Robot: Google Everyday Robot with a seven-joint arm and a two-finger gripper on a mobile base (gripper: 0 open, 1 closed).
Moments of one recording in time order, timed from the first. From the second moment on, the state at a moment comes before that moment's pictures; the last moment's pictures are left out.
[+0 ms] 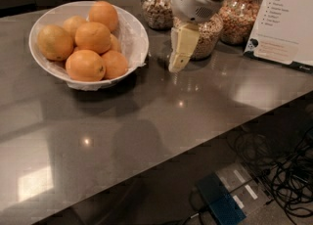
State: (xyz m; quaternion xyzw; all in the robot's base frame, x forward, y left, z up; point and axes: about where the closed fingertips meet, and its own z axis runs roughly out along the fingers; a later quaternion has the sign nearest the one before) arm 0.572 -0.025 0.982 -0.76 0.57 0.00 0.31
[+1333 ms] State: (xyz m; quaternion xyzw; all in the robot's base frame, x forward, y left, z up) arm 0.597 0.025 0.991 -0.80 0.48 0.01 0.35
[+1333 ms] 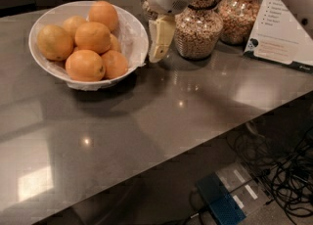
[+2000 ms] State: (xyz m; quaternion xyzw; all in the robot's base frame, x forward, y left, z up) arm 0.623 0.065 1.000 -0.84 0.42 0.02 0.35
